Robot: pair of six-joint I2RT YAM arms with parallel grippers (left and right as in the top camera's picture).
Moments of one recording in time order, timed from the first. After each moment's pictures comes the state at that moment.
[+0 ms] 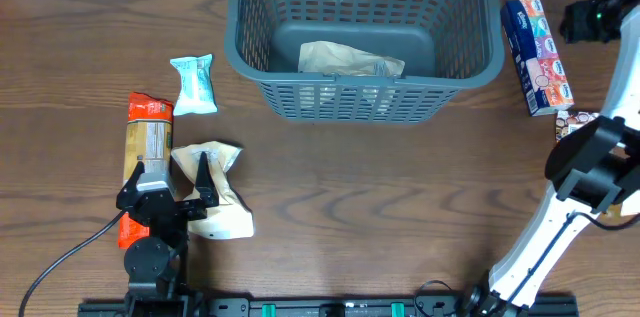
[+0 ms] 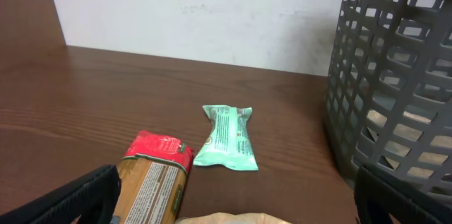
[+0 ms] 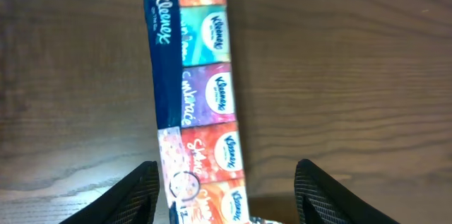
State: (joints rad) left arm -0.05 0.01 0.02 -0.11 -0.13 -0.09; right arm -0.41 2.33 2.41 -1.19 -0.05 -0.41
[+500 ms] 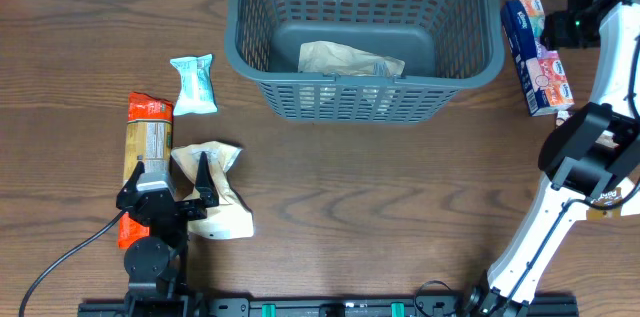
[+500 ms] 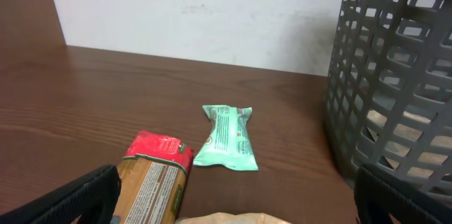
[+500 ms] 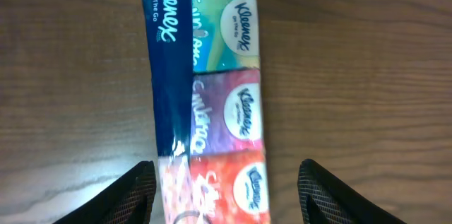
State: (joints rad) left arm -0.05 0.01 0.02 -0.11 -0.13 -0.09; right arm -0.39 2.45 2.41 -1.15 -0.05 -0.41
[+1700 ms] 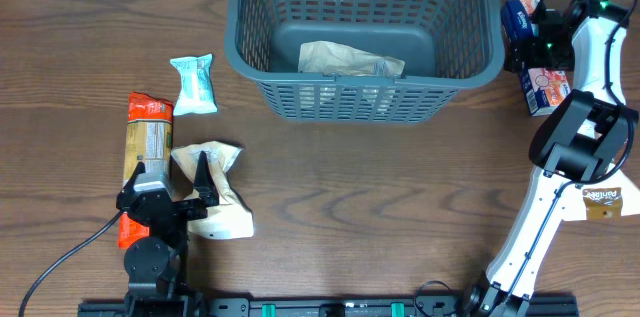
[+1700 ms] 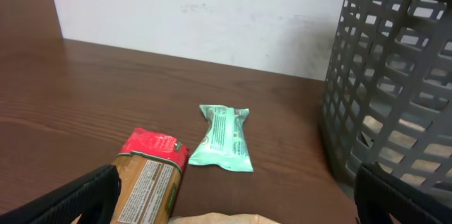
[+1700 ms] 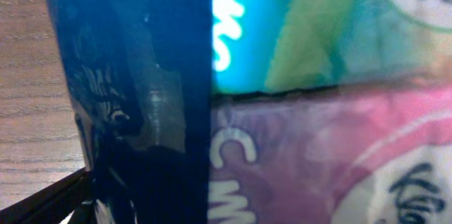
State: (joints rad) left arm -0.05 0.01 0.02 -0.10 -0.13 -0.14; right arm -0.38 2.63 2.41 -1.14 -0.10 -0.39
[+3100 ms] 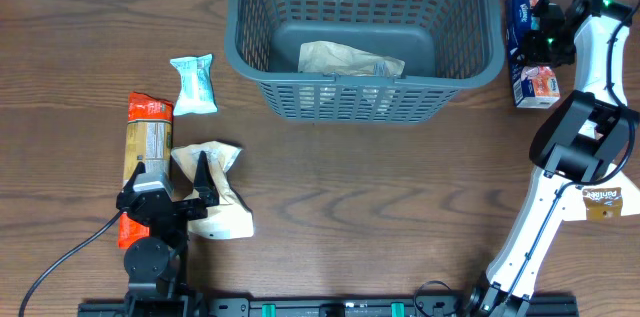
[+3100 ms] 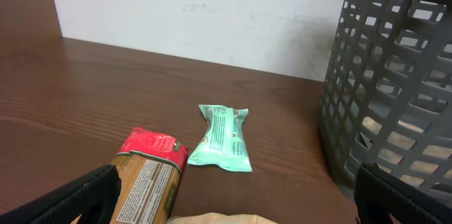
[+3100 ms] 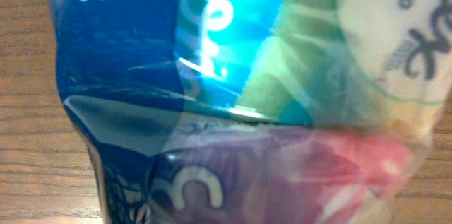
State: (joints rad) left arm -0.05 0.01 0.02 -0.10 -0.13 -0.15; right arm -0.38 2.62 2.42 -1.14 -0.20 -0.34
